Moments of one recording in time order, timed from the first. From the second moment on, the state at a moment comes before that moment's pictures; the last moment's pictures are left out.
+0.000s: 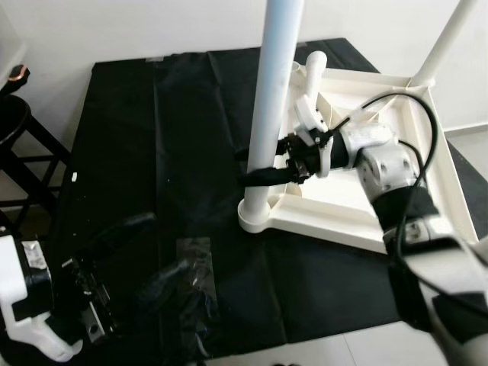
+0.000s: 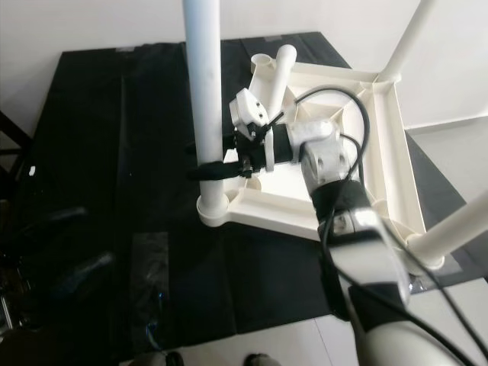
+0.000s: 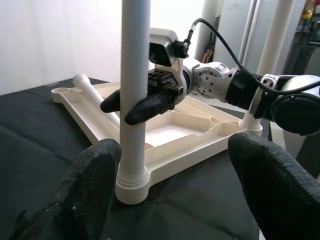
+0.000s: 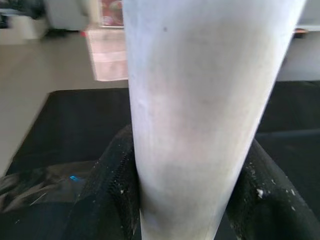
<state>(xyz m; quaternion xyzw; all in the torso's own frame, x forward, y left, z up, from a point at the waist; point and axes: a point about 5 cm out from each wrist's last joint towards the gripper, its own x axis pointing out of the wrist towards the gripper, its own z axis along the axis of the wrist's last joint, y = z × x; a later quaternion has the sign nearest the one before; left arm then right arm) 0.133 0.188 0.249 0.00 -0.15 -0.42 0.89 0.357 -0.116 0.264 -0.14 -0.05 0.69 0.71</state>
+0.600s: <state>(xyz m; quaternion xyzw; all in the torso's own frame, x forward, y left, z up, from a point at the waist) 0.145 0.186 0.245 0.00 -0.15 -0.44 0.89 0.278 -0.060 0.216 -0.08 -0.06 0.34 0.94</state>
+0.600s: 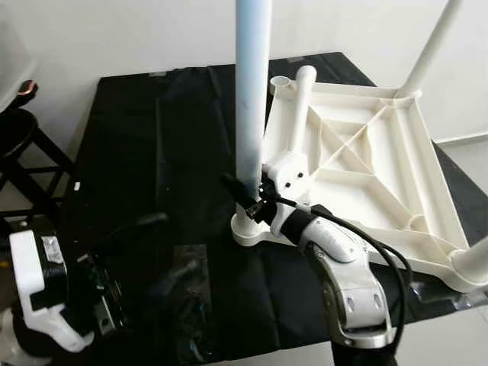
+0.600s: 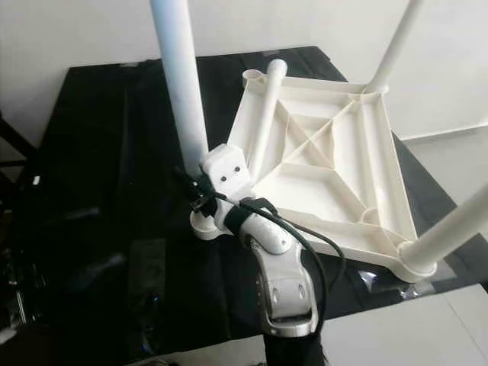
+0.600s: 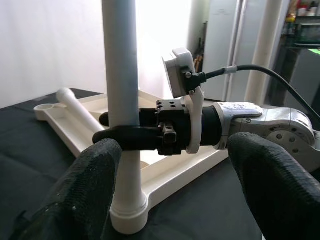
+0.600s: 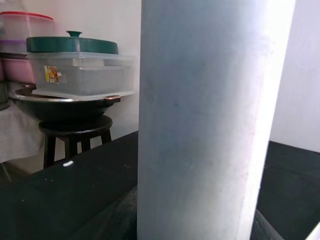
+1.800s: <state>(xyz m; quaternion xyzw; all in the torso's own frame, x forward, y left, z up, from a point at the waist) 0.135 0.187 0.246 -0.01 -0.15 -0.43 0.89 0.364 -0.096 0.250 -0.11 0.00 0.68 0.72</state>
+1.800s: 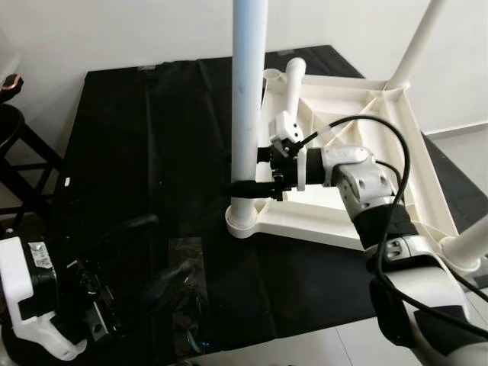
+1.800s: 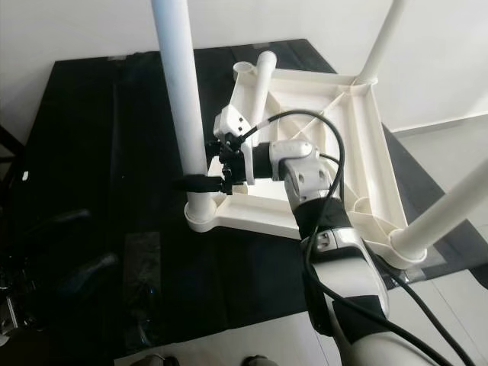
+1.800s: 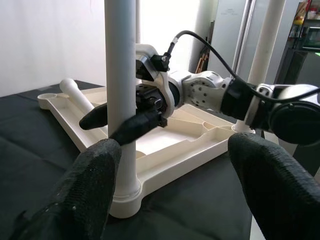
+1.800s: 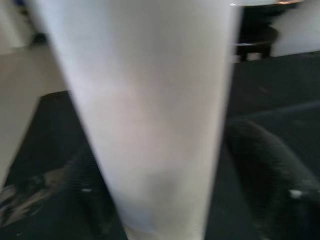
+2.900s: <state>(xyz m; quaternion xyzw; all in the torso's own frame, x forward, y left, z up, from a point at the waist) 0.151 0.182 0.247 0.00 -0.17 -0.45 0.88 0.290 -0.065 0.198 -0.07 -0.06 0.32 0.94</state>
